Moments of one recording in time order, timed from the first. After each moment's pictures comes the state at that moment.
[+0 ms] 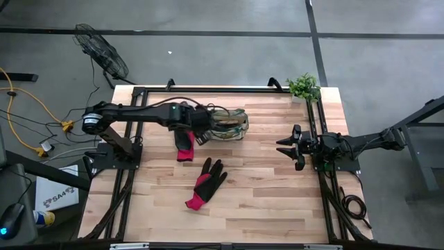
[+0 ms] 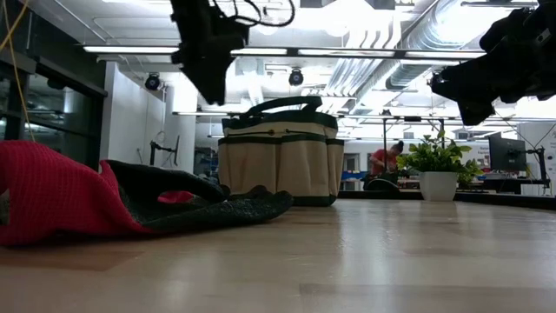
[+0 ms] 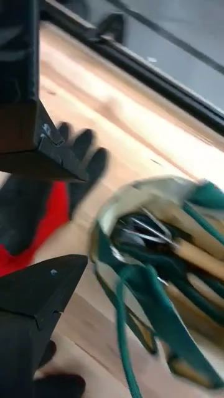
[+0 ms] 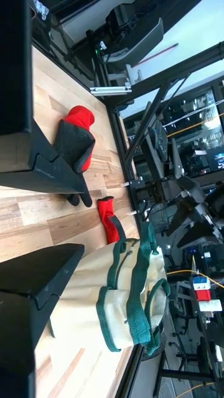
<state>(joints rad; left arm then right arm) 0.08 1.58 1.42 -1.06 -0.45 -0.47 0.14 0.15 0.01 0.11 0.21 0.27</state>
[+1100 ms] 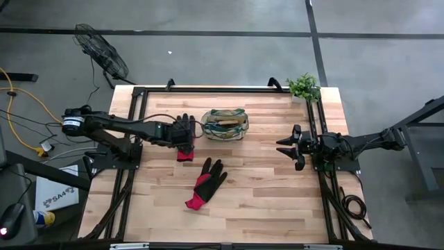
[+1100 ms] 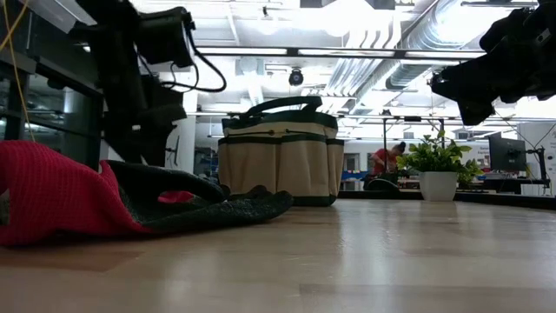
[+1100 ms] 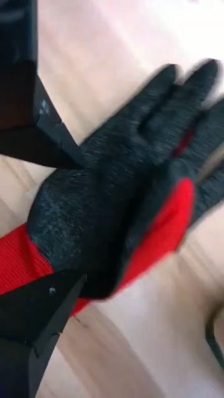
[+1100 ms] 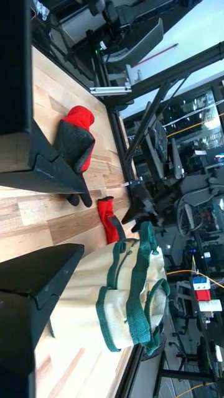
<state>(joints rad) 0.05 1.34 0.74 -0.66 -0.34 -0.86 0.14 0.15 0.01 0.11 0.21 0.27</state>
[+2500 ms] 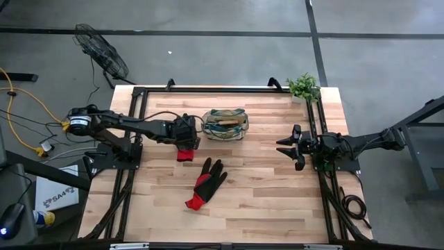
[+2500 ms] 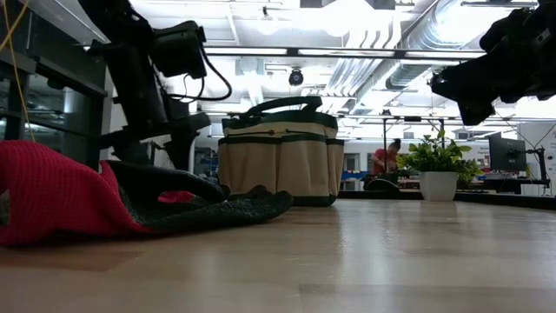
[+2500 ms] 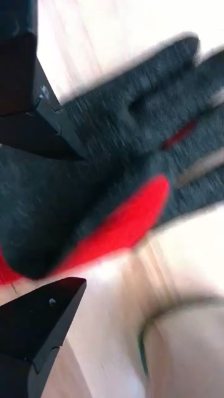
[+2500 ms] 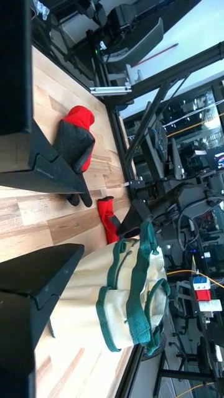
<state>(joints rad) 0.11 1.43 0.74 -0.50 -0.33 -1.07 0.14 0.15 0.01 0.11 0.21 0.26</state>
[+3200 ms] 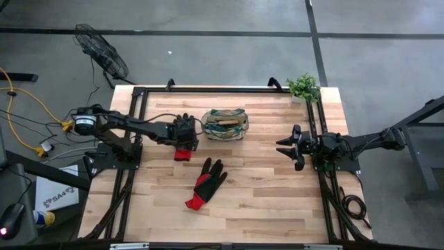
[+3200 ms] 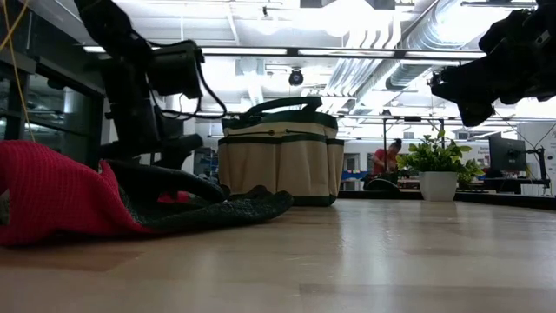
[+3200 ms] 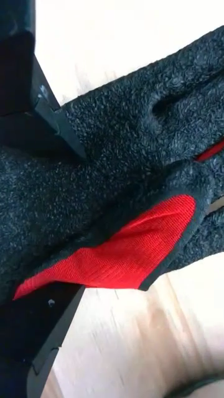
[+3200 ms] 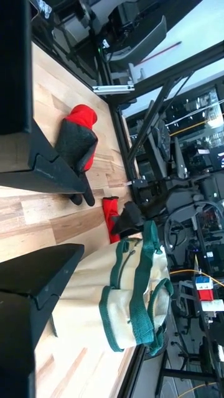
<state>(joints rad) 0.13 1.51 0.68 -0.47 -0.29 -1.09 0.14 0.17 0.01 0.11 0.21 0.27</state>
